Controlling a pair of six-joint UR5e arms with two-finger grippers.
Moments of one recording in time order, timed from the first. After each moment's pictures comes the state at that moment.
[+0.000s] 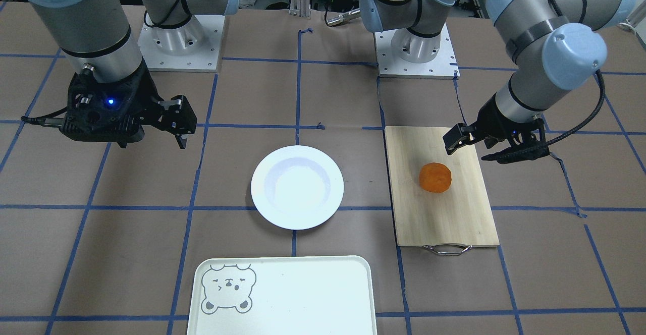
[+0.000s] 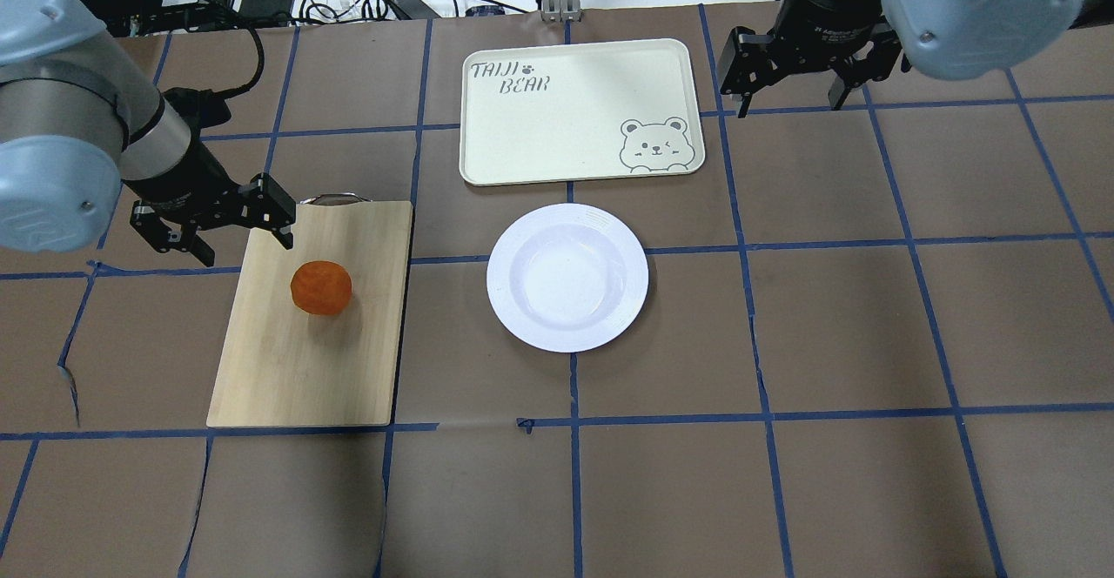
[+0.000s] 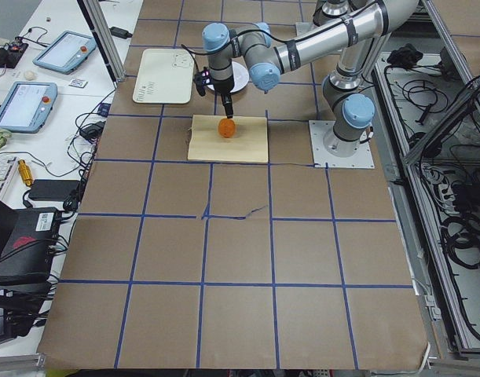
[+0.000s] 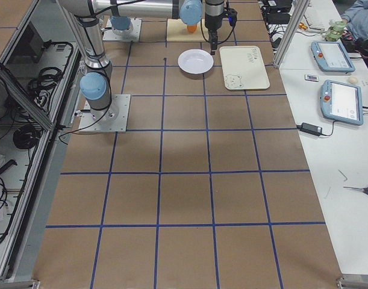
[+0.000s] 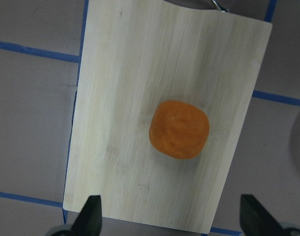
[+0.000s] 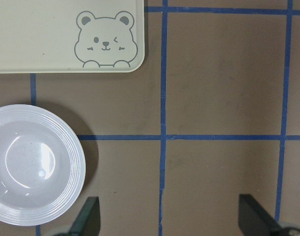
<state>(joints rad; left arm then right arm) -1.31 -1.65 -1.88 -1.30 1.57 0.07 1.61 -1.44 1.50 -1.70 -1.60 0.02</state>
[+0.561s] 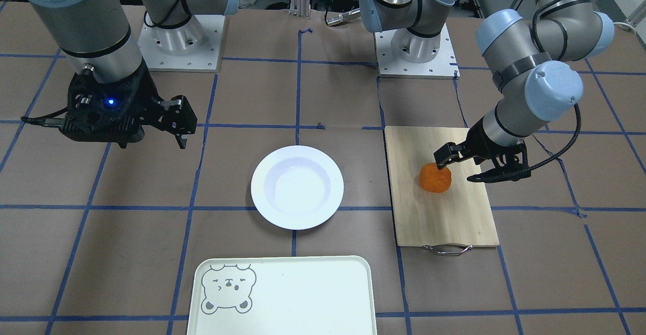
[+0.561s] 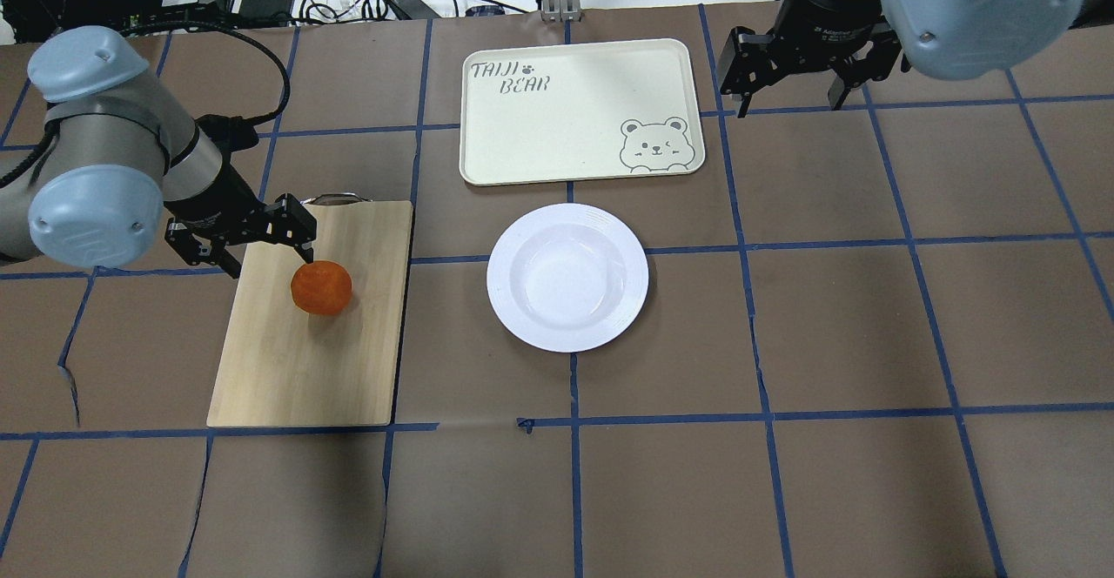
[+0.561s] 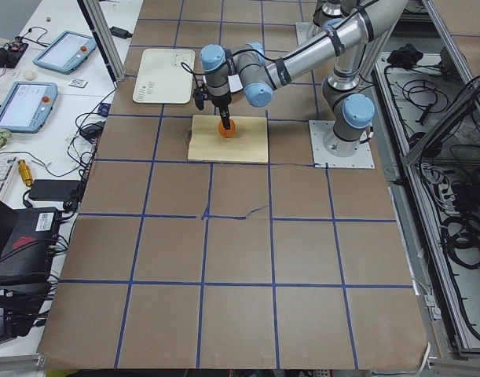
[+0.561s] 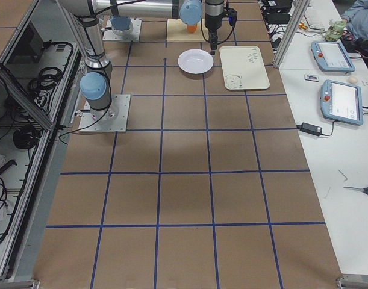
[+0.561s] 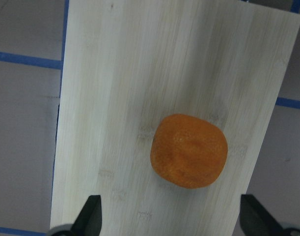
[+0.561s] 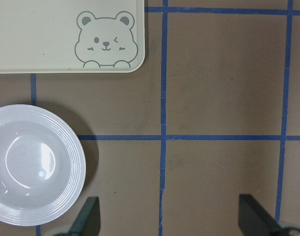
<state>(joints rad) -1.32 -1.74 -1.92 -1.19 1.55 0.09 1.61 -1.44 1.50 -1.70 -1.60 0.02</state>
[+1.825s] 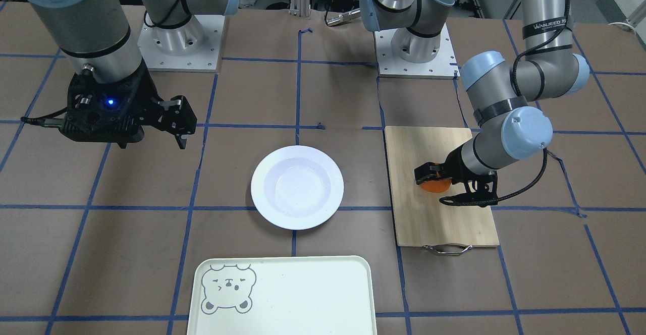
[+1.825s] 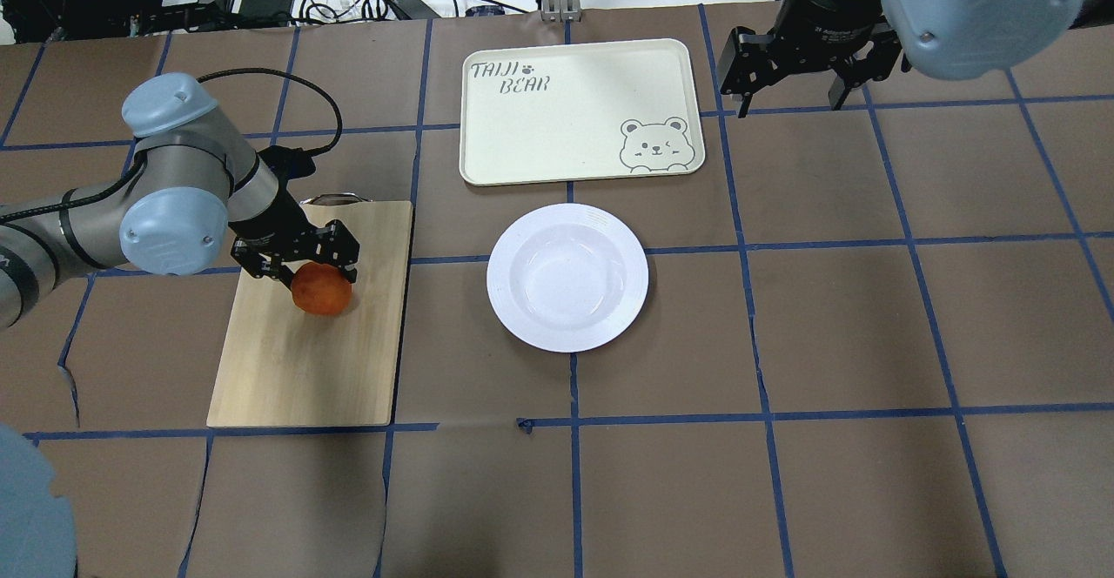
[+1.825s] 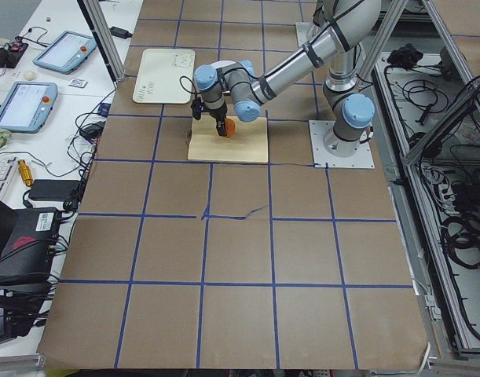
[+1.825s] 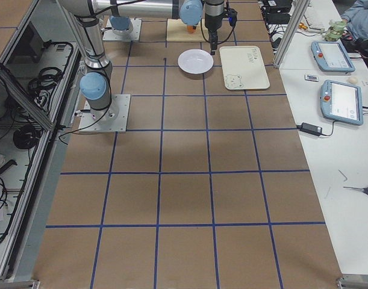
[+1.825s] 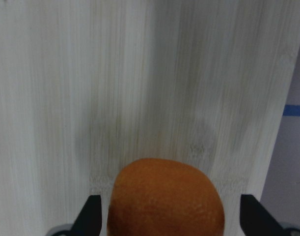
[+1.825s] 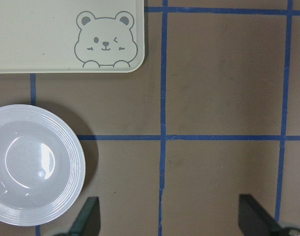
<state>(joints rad) -1.34 -1.88 -1.93 -1.11 1.49 0.18 1.61 -1.43 1.50 -1.70 -1.60 0.02</state>
